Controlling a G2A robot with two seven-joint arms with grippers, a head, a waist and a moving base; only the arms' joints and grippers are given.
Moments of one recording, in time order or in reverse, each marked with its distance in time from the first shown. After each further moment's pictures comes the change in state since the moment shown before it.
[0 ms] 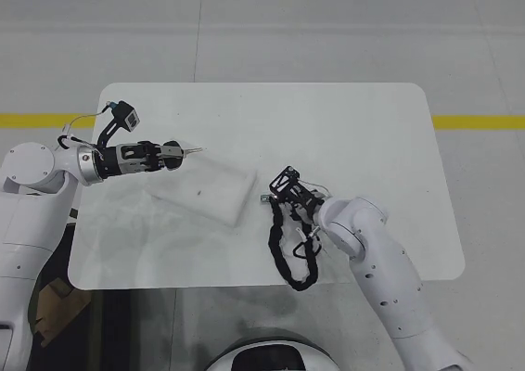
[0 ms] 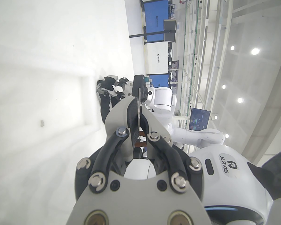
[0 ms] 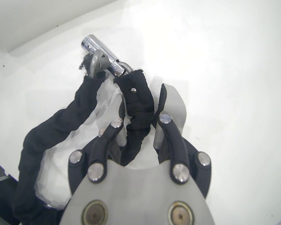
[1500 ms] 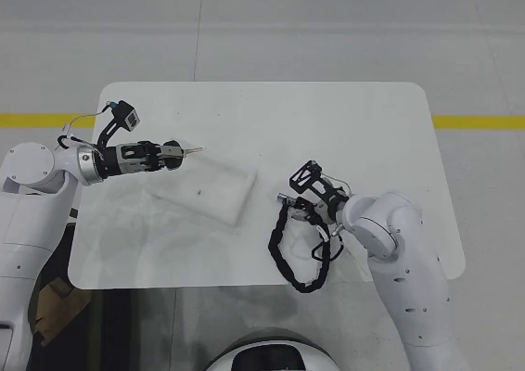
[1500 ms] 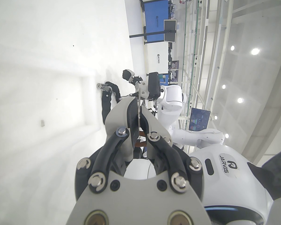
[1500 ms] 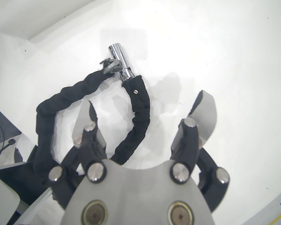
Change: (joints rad) left arm 0.000 0.000 0.000 0.000 0.000 0.000 0.000; right arm -0.070 0.001 0.148 -0.196 0.132 -0.073 0.201
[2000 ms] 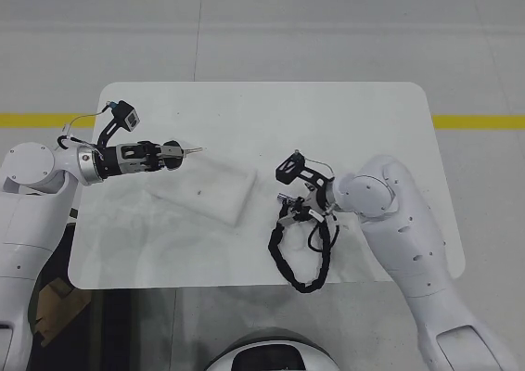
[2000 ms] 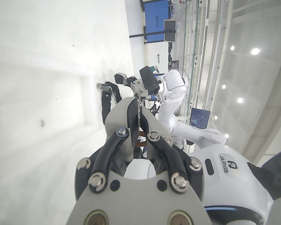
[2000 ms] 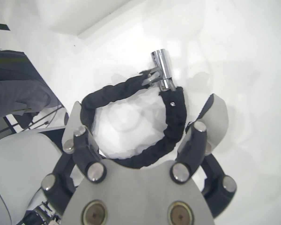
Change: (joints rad) left arm 0.000 0.000 0.000 0.000 0.000 0.000 0.000; right arm 0.333 0.077 -0.190 0.324 0.438 0.064 0.243
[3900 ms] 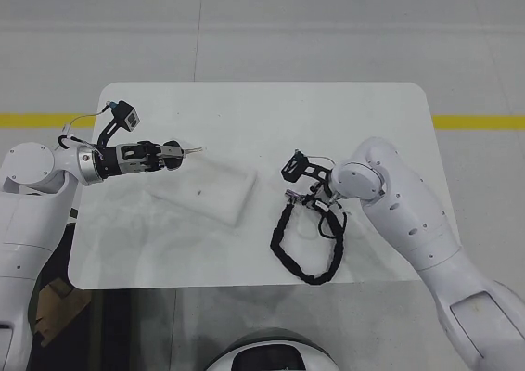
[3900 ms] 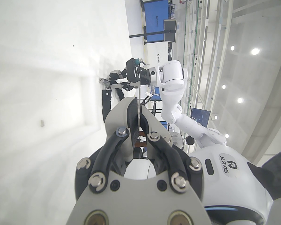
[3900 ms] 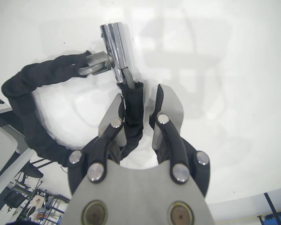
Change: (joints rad) left arm 0.000 0.000 0.000 0.000 0.000 0.000 0.000; right arm 0.194 0.094 -0.220 0.170 -0.009 -0.012 -0.012
